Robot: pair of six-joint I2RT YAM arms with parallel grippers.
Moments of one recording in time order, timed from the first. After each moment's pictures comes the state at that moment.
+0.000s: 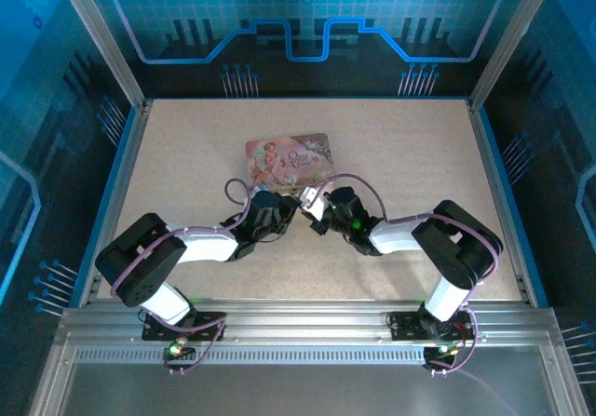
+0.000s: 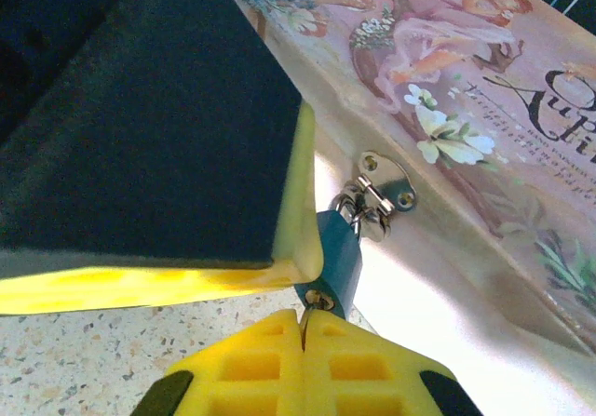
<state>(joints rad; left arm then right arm) -0.70 1.57 0.56 0.51 -0.10 -1.59 0.73 1.69 0.62 0.59 -0.09 -0.33</state>
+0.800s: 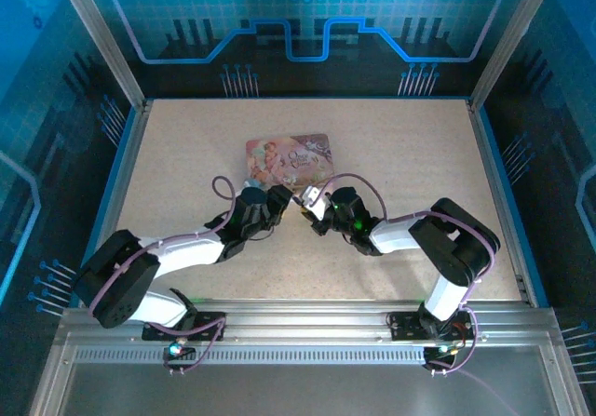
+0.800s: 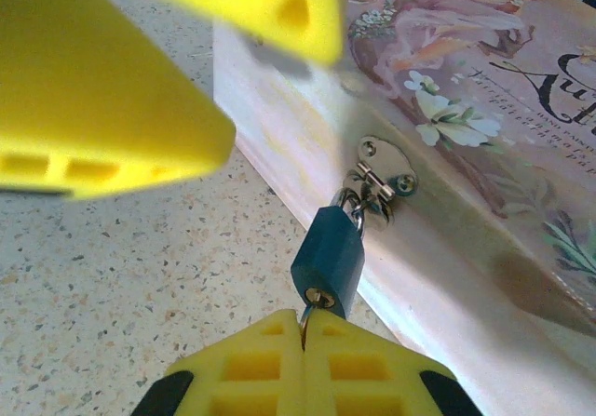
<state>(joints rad) -0.64 1.39 0.54 0.39 -0.09 -1.52 0.71 1.72 0.61 0.63 -0.13 -0.30</state>
